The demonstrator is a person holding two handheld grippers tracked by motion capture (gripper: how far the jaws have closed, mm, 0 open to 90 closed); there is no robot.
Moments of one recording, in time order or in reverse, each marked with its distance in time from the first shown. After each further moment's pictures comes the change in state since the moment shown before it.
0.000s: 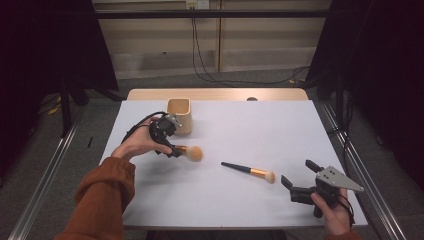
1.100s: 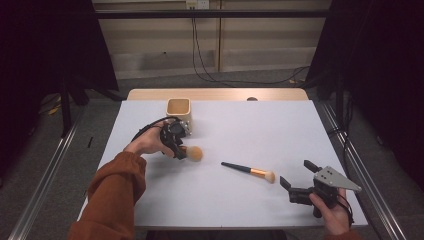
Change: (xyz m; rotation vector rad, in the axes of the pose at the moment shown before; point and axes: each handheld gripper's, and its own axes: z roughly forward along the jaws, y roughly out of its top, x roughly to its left) left arm 0.001 0.015 0.035 0.150 -0.062 0.133; right arm 0.002 -0.001 0.002 0.015 0.010 -0.019
